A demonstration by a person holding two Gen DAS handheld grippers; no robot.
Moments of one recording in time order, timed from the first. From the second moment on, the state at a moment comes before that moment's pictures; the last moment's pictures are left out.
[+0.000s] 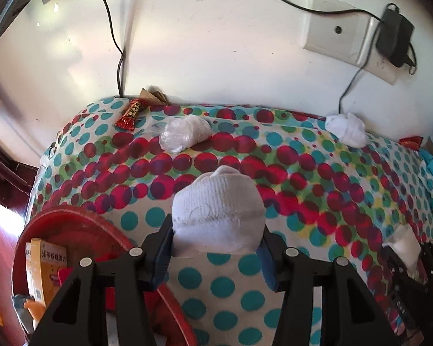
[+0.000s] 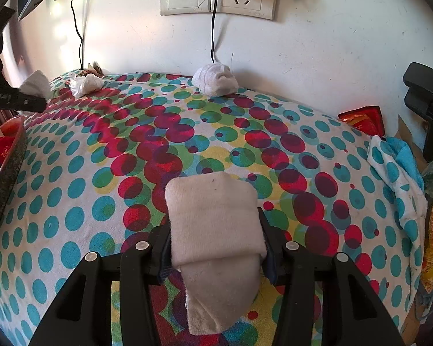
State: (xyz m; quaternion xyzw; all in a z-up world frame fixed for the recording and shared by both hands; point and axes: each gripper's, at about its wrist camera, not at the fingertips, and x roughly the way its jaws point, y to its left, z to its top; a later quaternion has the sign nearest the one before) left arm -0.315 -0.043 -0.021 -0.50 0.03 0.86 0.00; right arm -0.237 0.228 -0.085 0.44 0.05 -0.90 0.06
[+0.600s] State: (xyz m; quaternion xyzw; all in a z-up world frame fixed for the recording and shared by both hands) left arm -0.246 -0.044 0.002 -0.50 0.04 0.87 0.02; right arm -0.239 0.228 -0.084 0.43 0.06 -0.90 0.06
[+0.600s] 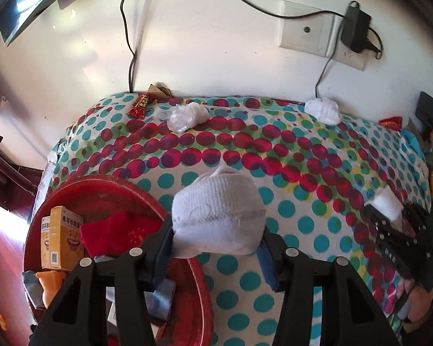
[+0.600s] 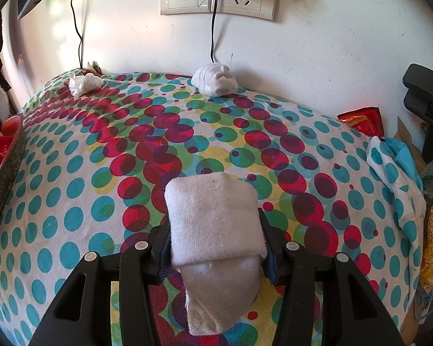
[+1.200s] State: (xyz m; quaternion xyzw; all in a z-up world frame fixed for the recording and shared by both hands) left arm -0.185 -0.067 0.018 -0.49 0.06 0.87 0.01; right arm -0.239 0.228 -0.085 0.43 0.06 -0.90 0.06
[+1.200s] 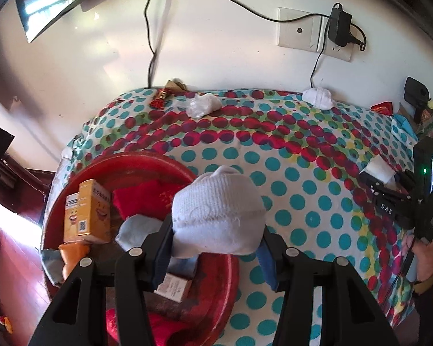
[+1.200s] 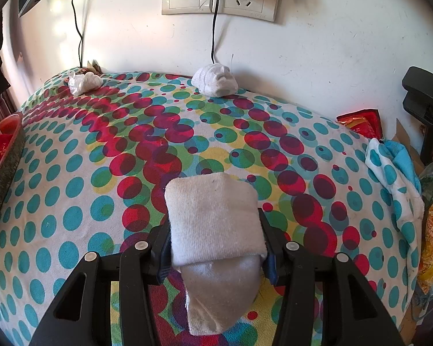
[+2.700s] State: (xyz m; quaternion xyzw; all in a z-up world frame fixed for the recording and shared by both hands) left arm -0.148 -0.202 -0.037 -0.55 0.00 0.83 -0.07; right arm -0.239 0.226 -0.085 0.43 0.06 -0.90 0.05
